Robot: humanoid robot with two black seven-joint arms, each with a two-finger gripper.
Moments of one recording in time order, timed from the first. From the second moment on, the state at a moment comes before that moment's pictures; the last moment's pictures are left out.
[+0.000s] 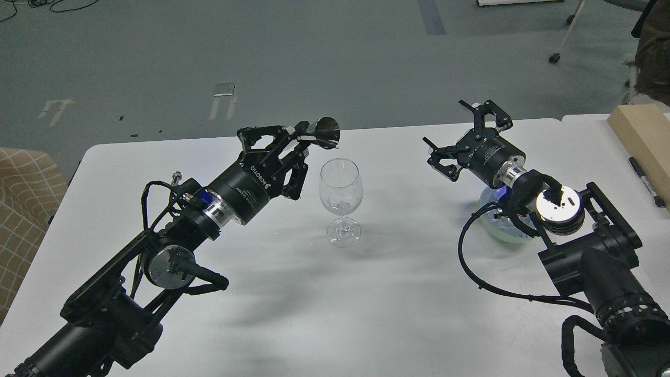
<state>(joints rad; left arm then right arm) -0.37 0.31 -0.94 -1.44 0.30 -0.25 -0.06 0.57 0.00 1.46 0.73 -0.25 0.35 -0.34</state>
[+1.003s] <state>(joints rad) -0.39 0.32 -0.94 -1.43 0.36 -0.25 -0.06 0.57 0.00 1.46 0.73 -0.25 0.35 -0.34</state>
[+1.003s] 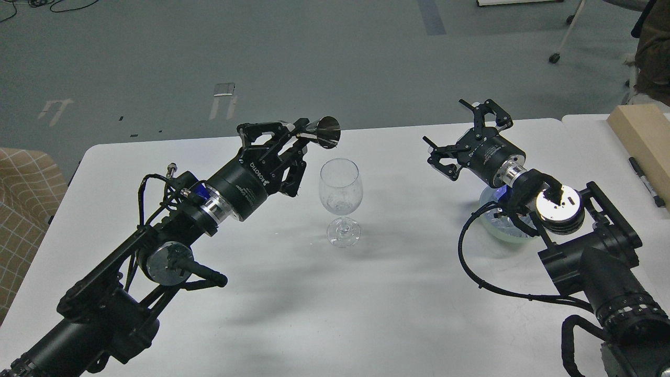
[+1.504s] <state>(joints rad) -0.39 0.32 -0.94 -1.43 0.42 -0.25 -0.06 0.57 0.00 1.46 0.73 -0.25 0.35 -0.34</state>
